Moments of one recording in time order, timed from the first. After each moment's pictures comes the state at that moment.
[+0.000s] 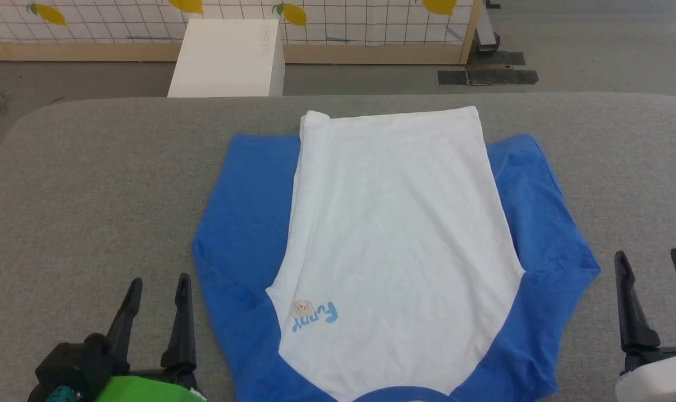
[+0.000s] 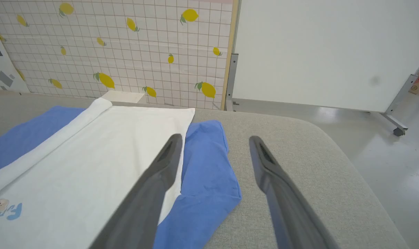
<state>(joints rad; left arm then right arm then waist) 0.14 0.60 -0.44 -0.39 -0.73 0.46 -0.22 0.23 -0.07 -0.19 -0.45 0.07 0.13 0.18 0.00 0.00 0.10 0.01</state>
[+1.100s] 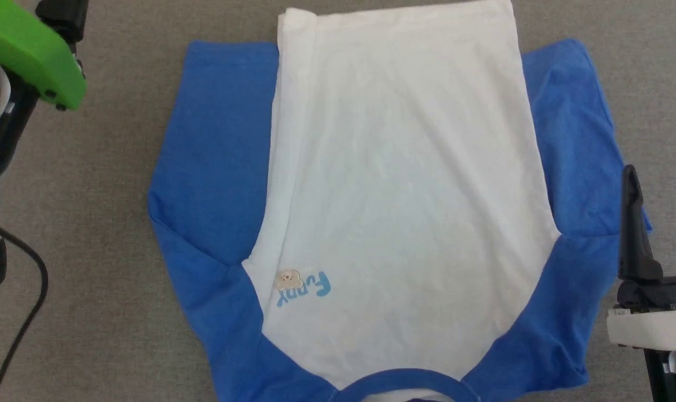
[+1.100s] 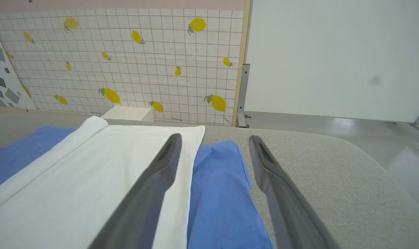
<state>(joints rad) -0.85 0.65 -0.29 -0.01 -0.53 -0.04 0.29 0.02 -0.05 -0.15 -0.43 0.08 0.13 -0.01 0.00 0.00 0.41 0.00</state>
